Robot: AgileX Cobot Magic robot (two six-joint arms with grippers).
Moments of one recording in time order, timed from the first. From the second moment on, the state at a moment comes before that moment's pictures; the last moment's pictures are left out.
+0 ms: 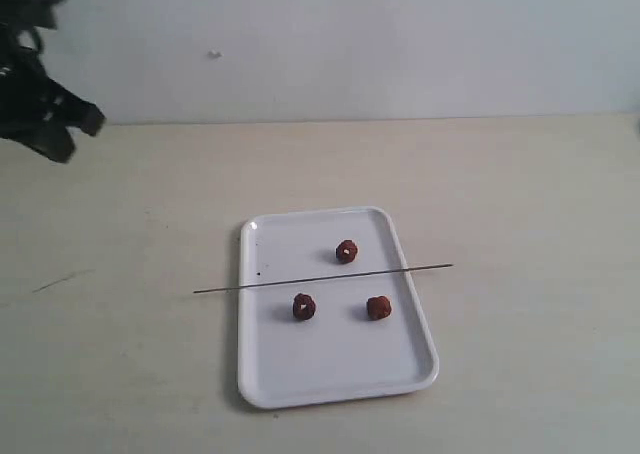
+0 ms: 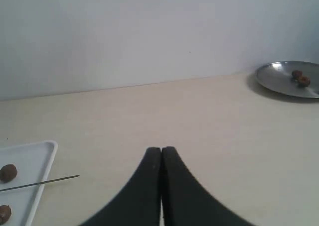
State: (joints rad) left arm -0.19 1.73 -1.39 -0.05 0.94 0.22; right arm -0.15 0.00 0.00 -0.05 0.25 0.14
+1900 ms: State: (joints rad) left arm -0.62 2.32 -1.75 -0.12 1.12 0.86; right arm -0.15 0.00 0.00 -0.05 0.25 0.15
